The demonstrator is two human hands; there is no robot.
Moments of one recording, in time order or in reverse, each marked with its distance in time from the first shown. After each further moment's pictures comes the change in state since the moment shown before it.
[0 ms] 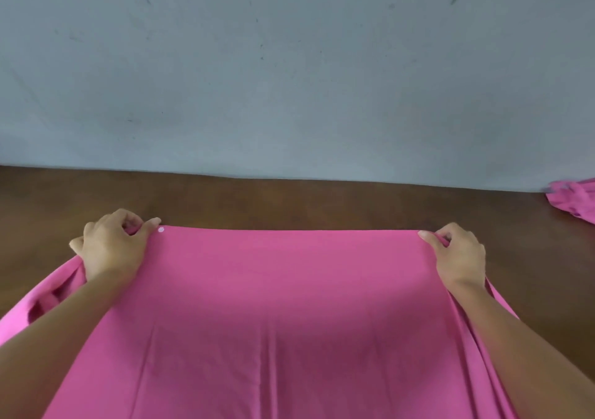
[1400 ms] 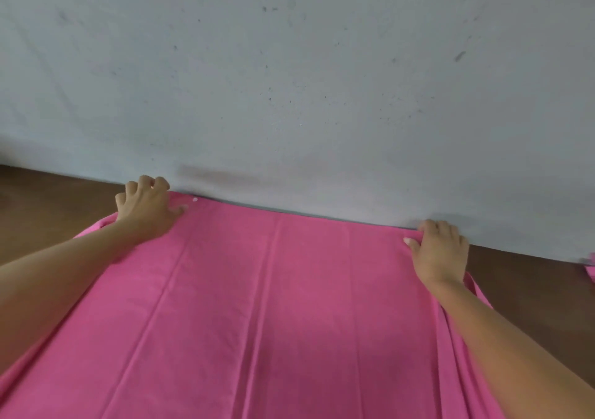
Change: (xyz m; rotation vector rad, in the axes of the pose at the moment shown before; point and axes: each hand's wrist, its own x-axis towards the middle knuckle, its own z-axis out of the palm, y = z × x) left_hand 0.062 0.079 0.005 0.430 -0.172 0.091; right_hand 0.110 -0.034 0.042 -0.386 0.081 -0.305
